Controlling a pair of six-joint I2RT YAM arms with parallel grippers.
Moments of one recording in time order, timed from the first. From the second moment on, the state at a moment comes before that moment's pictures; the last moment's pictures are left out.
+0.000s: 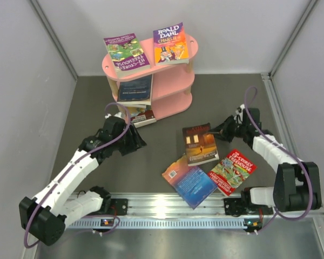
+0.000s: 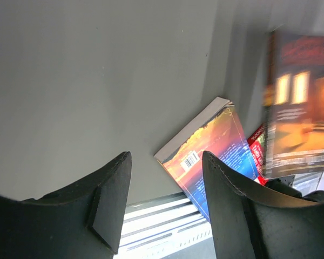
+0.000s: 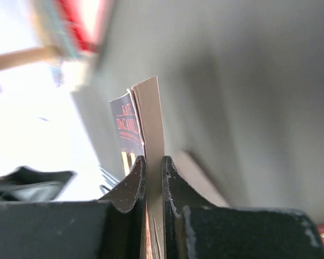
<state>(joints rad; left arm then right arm) -0.48 0.98 0.85 -0.69 0.09 -0.82 0.07 1.30 0.64 -0.14 -0.61 0.88</state>
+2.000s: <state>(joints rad) -0.49 0.99 0.86 -0.80 0.17 -0.73 0.18 2.00 2.05 0.00 -0.41 0.99</state>
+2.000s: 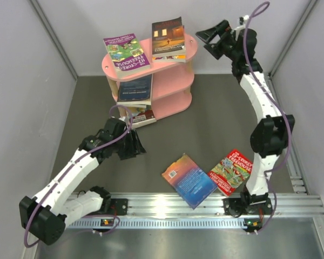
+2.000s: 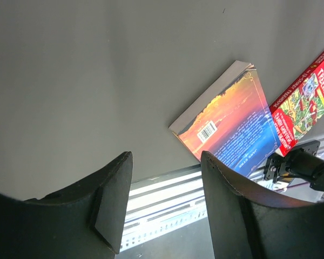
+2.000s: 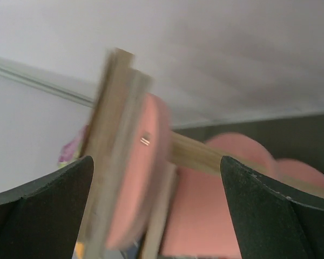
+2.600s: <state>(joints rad) -0.65 1.11 0.61 -0.59 0.26 -0.90 0.22 1.35 0.69 -0.23 -0.59 0.74</state>
